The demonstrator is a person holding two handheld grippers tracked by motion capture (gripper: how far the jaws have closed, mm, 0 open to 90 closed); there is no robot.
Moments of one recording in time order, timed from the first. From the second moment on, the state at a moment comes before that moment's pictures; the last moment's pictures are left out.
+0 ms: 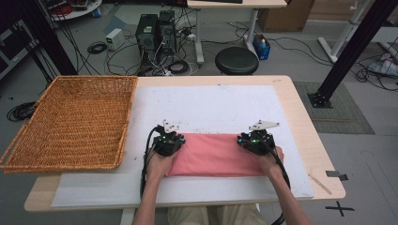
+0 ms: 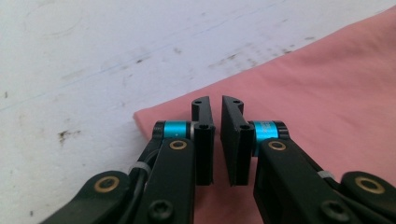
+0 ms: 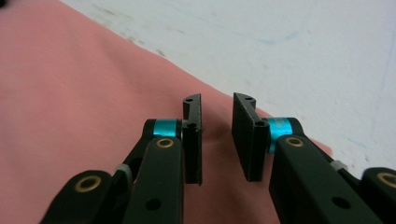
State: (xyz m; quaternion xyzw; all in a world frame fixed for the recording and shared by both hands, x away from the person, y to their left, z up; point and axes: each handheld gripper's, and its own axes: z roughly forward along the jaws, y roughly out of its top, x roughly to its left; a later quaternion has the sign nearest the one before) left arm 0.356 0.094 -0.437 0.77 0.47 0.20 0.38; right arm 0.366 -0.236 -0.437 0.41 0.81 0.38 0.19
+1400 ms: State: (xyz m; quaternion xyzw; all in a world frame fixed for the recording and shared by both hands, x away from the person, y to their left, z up) left arm 0.264 0.123 -0.424 0.75 0.45 0.24 0.43; right arm 0.267 -0.289 -0.440 0.43 0.77 0.41 0.21
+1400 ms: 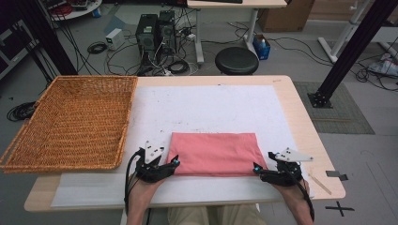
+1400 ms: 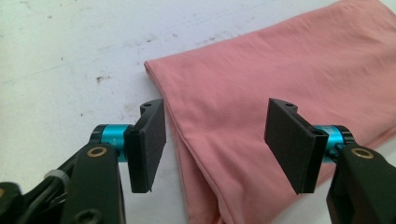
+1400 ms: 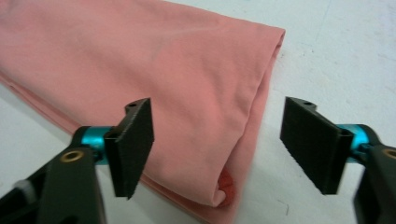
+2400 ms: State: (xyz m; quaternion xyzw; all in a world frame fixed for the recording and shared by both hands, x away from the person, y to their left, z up) left arm 0.256 0.124 -0.422 0.75 0.45 0.24 0.42; right arm 0.261 -0.288 -0.437 0.43 0.77 0.42 0.23
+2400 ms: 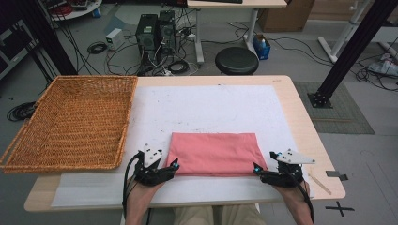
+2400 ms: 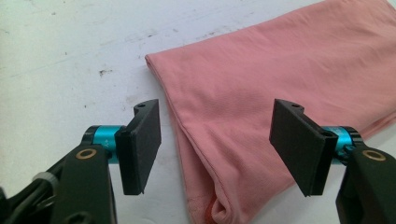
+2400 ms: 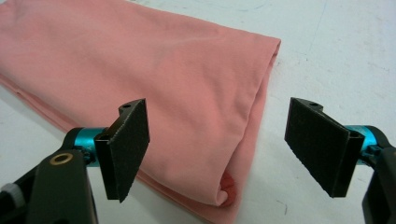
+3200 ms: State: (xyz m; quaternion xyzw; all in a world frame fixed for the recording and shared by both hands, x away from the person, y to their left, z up) left arm 0.243 0.127 -0.455 0.73 0.51 0.21 0.40; right arm 0.262 -0.266 -0.435 0.41 0.78 0.41 0.22
